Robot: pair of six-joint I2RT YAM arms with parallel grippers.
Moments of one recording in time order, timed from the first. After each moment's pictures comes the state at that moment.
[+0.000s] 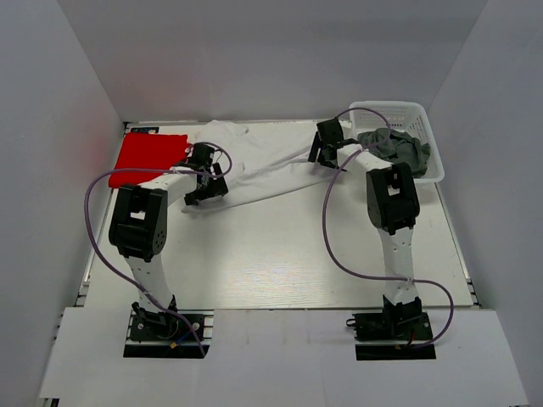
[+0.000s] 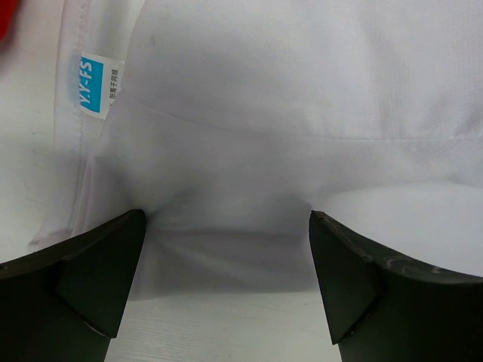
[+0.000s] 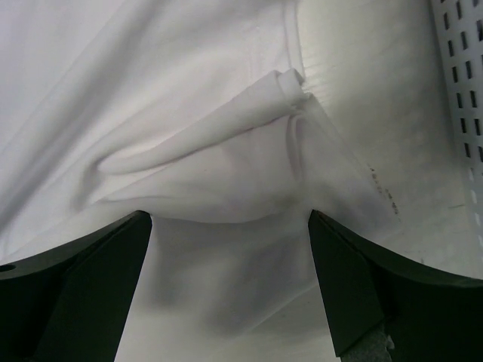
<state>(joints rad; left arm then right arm) -0.23 1.90 1.24 -0.42 -0.20 -0.50 0.35 2.28 1.76 -0.36 0.34 0.50</state>
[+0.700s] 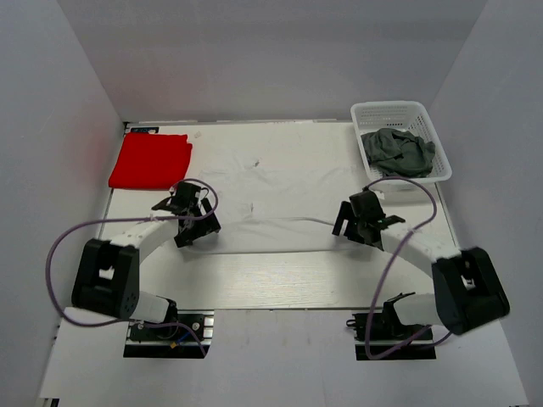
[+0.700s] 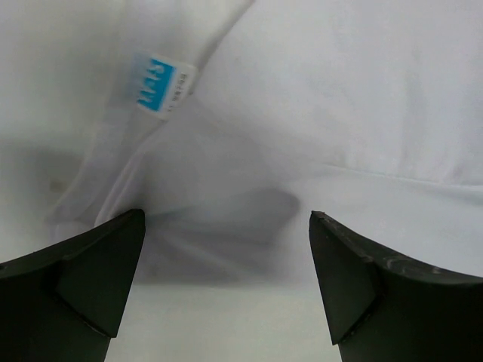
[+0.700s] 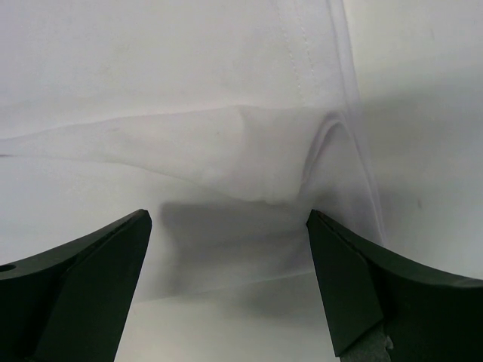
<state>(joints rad) -0.25 1.49 0.79 -0.44 -0.13 -0.62 0.38 1.41 0.66 -0.22 0.21 0.57</state>
